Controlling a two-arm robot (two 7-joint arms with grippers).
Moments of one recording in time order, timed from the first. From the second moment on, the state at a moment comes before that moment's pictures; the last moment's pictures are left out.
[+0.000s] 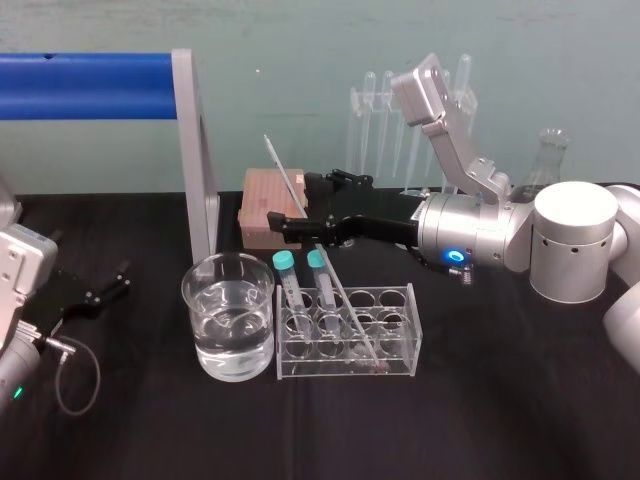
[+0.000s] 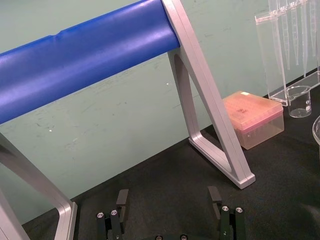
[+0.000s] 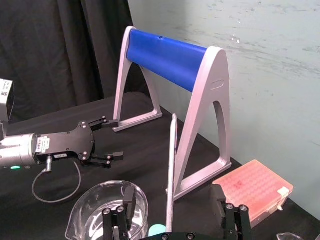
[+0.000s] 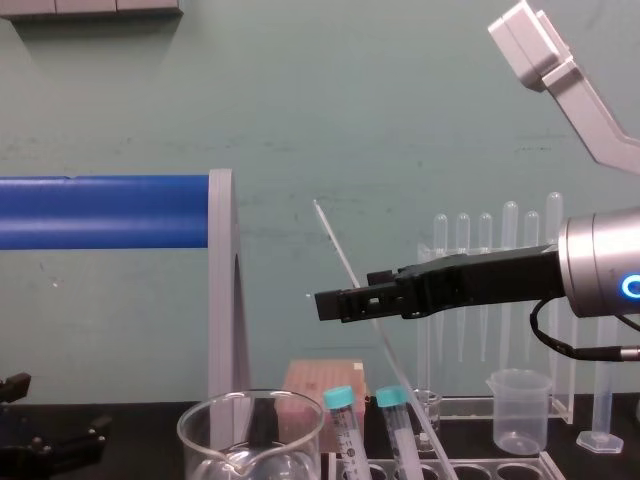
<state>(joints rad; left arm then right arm) -0.20 0.60 0.45 -1.41 -0.25 -0.12 0.03 0.62 0.46 -0.63 -1.41 0.56 0.30 0.54</state>
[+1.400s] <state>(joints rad) -0.20 0.60 0.45 -1.41 -0.25 -0.12 0.03 0.60 0.46 -0.61 -1.42 0.57 0.28 0.53</state>
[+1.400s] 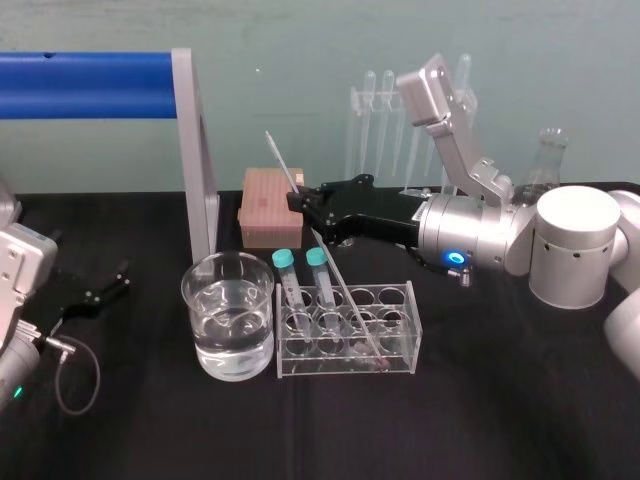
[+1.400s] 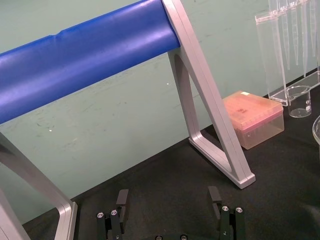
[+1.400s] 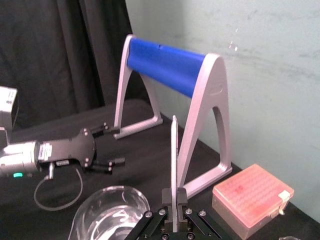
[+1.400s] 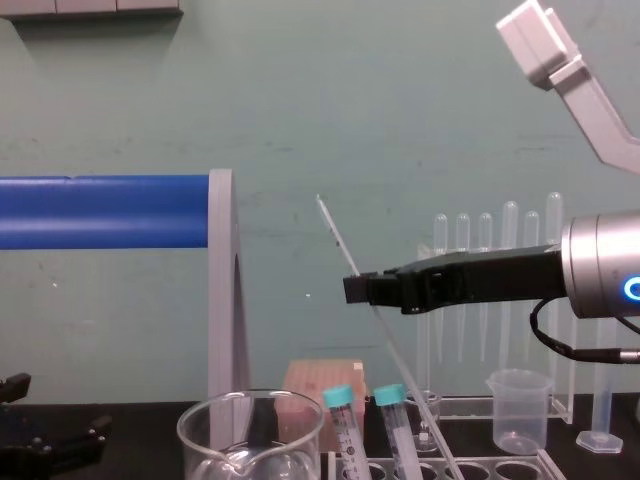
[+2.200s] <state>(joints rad) -0.20 0.60 0.45 -1.41 -0.25 -0.12 0.03 0.43 0.48 -0.47 -1.52 0.68 0.05 0.54</state>
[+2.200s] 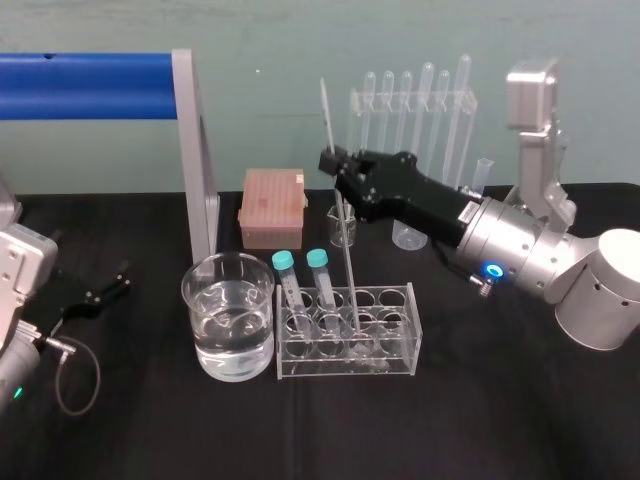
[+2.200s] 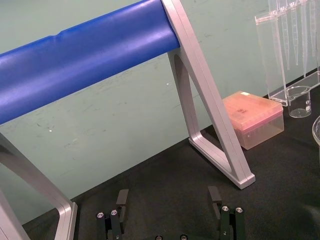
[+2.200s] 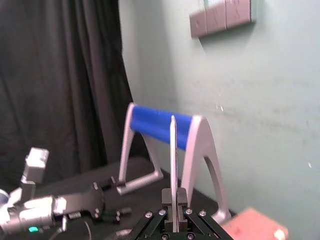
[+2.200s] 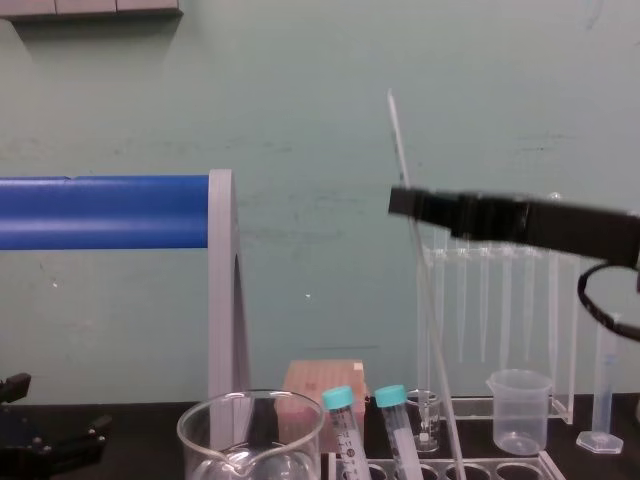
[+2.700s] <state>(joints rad) -0.20 0.60 0.45 -1.41 -0.25 -0.12 0.03 0.52 0.47 -0.41 -1.61 0.74 -0.05 0.61</state>
